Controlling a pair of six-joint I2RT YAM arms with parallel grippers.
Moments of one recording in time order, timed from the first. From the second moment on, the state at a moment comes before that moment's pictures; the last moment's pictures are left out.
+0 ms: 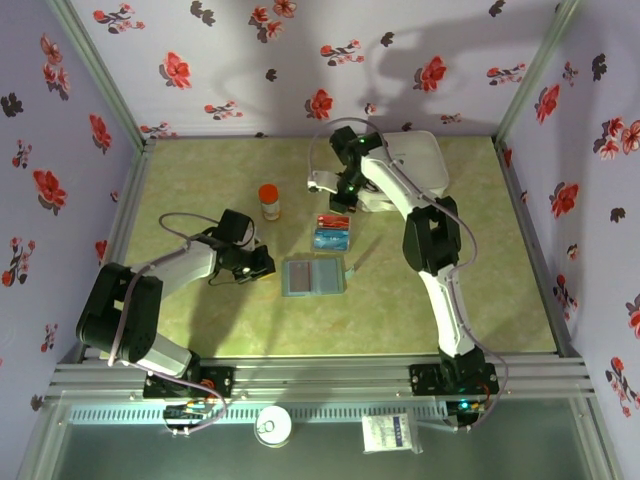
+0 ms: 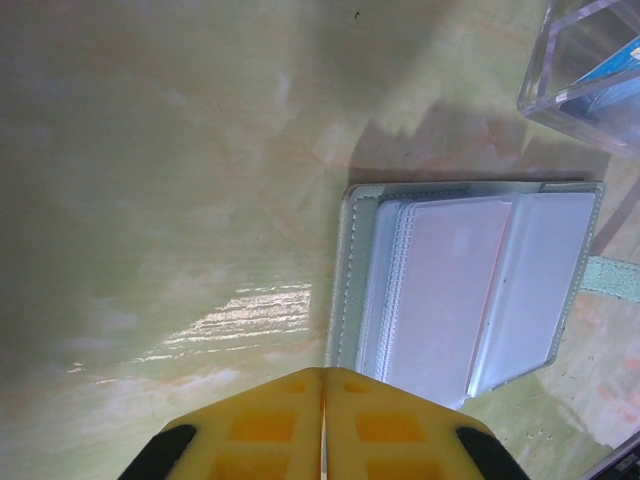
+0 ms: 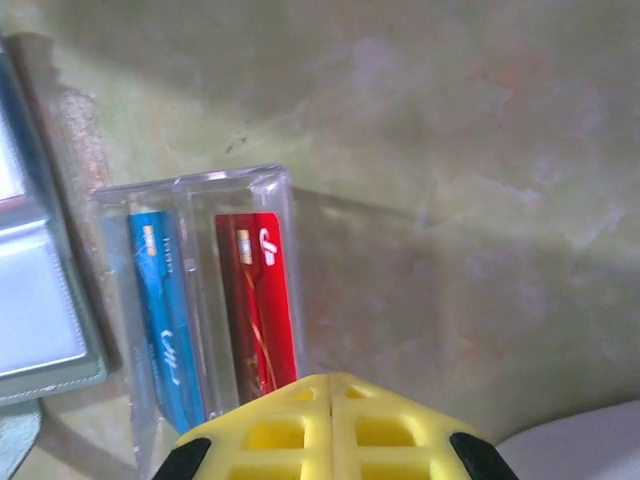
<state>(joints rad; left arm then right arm) -0.42 1.50 0.76 -0.41 0.41 -0.65 0.51 2.34 2.21 -1.24 -0.27 -0.88</state>
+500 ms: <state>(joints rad) -0.42 1.50 0.76 -0.40 0.42 -0.65 0.58 2.29 2.02 -0.97 -0.12 -0.82</state>
